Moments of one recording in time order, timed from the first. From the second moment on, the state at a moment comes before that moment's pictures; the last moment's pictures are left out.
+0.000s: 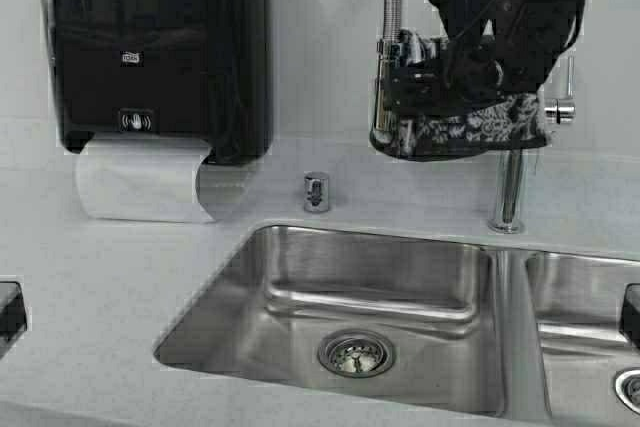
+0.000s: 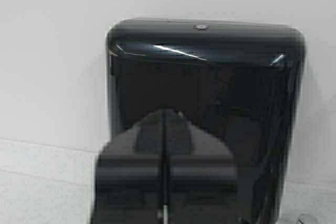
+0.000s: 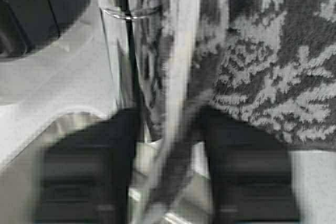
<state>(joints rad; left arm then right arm) 0.03 -1.12 1.27 0.05 -0.33 -0.08 0.32 0.45 0.60 -0.06 -0.76 0.07</state>
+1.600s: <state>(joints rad) 0.03 -1.12 1.28 0.06 -0.30 -0.09 0.41 -0.35 0.48 -0.08 -0.37 0.06</state>
